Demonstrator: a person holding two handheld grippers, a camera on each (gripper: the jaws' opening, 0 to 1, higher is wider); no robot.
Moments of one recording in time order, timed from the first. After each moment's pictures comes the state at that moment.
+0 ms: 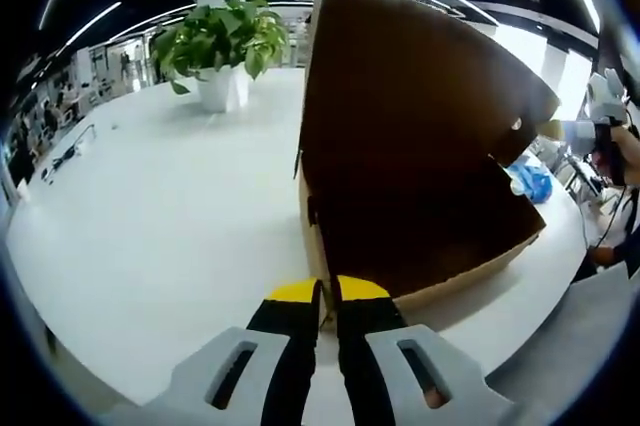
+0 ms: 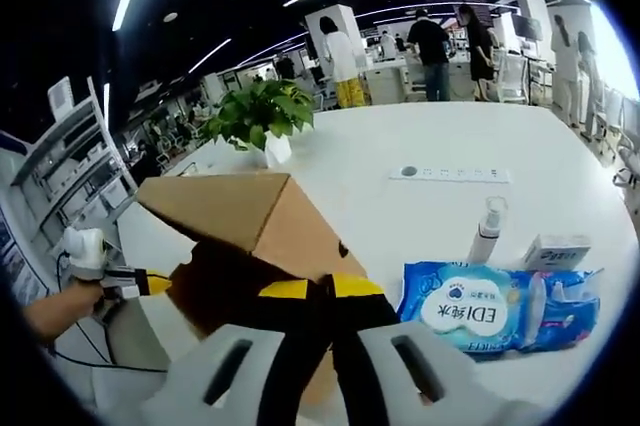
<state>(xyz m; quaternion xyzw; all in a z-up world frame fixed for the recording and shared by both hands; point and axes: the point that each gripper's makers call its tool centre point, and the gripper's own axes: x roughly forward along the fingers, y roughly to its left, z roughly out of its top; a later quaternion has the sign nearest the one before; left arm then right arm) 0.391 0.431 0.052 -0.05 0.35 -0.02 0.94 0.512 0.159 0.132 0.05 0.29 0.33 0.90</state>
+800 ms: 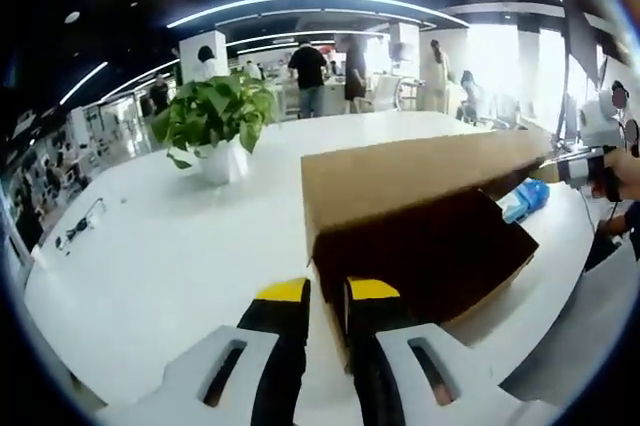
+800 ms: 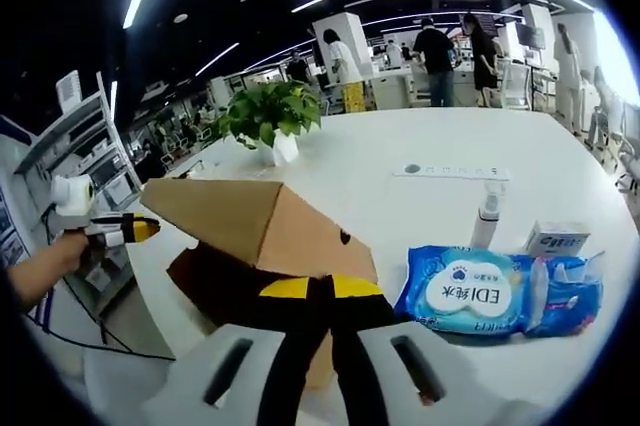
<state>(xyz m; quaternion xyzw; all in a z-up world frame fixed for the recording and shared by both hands) 0.412 0.439 0.128 0.03 0.26 -0.04 0.96 0.483 0.154 0.122 0.05 0.27 0.34 0.90</state>
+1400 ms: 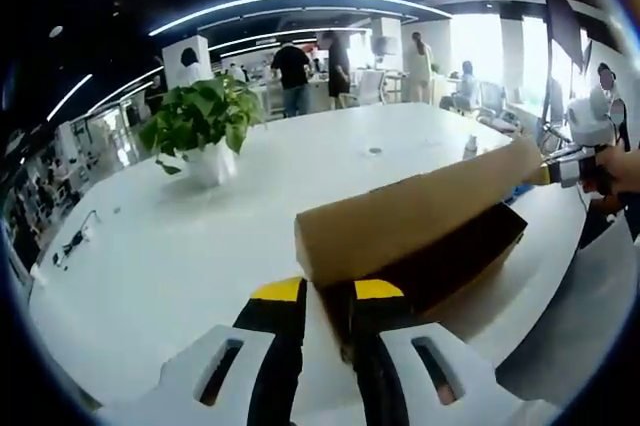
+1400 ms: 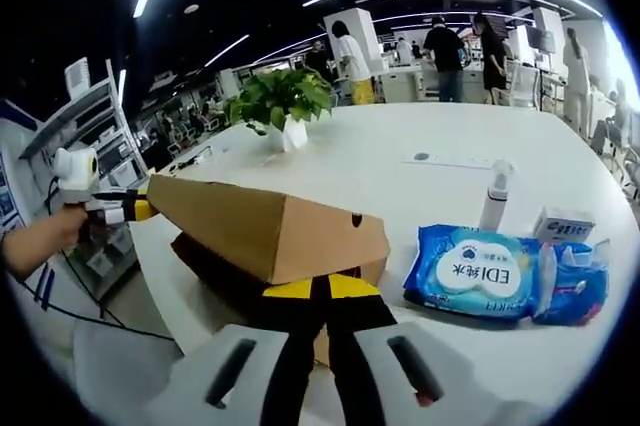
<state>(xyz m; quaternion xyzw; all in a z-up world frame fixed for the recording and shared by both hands) 0.398 0.432 0.119 0.05 0.27 -0.07 0.96 0.458 0.159 0.100 0.02 0.27 0.36 0.89</state>
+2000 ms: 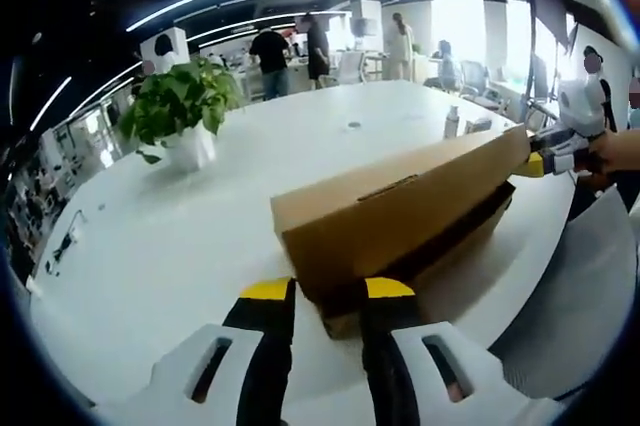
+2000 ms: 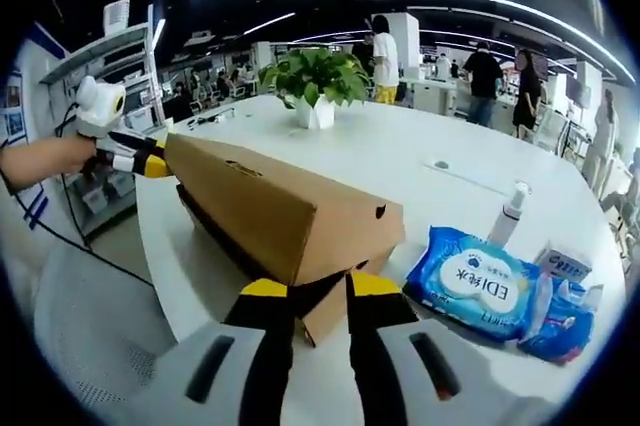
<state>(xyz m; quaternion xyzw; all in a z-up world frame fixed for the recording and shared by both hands) 0.383 0.420 0.088 0.07 0.31 -0.11 0.94 0.437 0.159 0.073 -0.08 0.26 0.41 0.87</state>
